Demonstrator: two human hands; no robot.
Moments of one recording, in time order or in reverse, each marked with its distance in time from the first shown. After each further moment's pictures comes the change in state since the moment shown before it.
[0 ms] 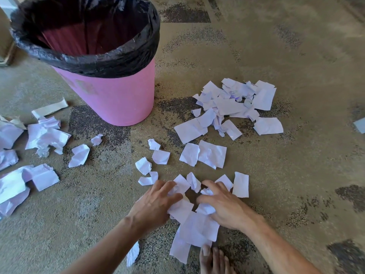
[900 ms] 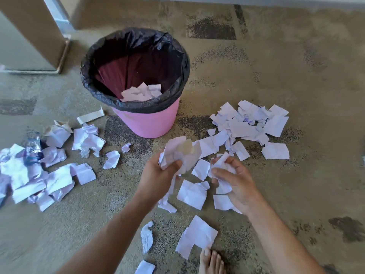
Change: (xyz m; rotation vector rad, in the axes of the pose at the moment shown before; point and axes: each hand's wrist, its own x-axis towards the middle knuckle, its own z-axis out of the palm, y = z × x) left_hand 0.021 0.029 -0.189 -1.309 0.526 -0.706; right_hand 0.009 -0.056 -0.163 1.724 0.366 0.218
